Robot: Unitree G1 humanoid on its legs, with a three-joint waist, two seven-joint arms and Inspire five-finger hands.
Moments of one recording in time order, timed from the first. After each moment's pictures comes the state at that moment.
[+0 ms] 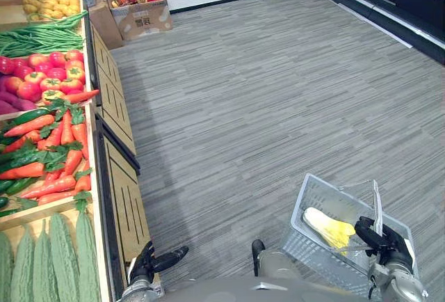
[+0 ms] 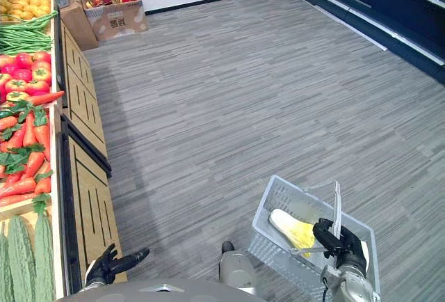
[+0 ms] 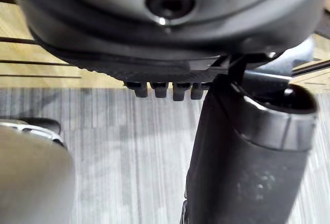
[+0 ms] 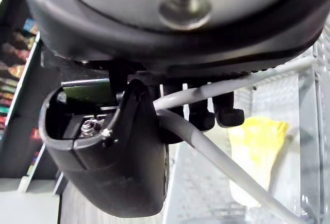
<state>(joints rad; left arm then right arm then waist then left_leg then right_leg) 0.23 0.05 0.25 0.94 -0.11 -0.17 0.01 0.29 -0.23 -0.53 0.47 0.16 0.00 0.04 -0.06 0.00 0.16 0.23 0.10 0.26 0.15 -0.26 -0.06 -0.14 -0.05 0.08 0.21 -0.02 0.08</state>
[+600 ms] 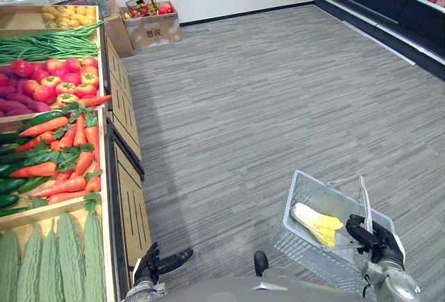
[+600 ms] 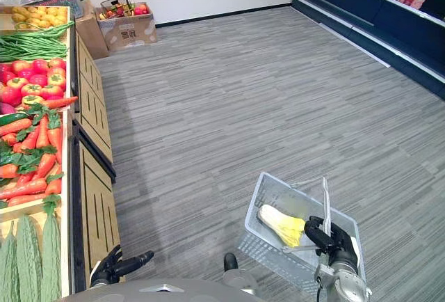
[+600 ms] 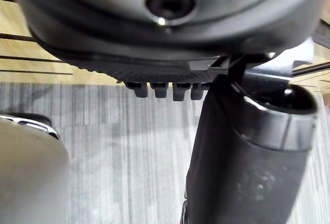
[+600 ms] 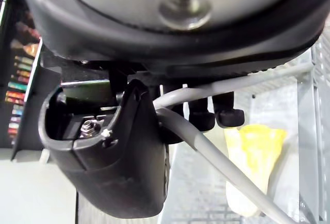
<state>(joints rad) 0.23 0.05 0.21 0.95 -0.11 -0.18 0.02 0.28 -0.23 -0.46 0.47 0.16 0.00 0.06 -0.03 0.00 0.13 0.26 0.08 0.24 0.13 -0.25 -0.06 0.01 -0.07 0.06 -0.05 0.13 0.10</state>
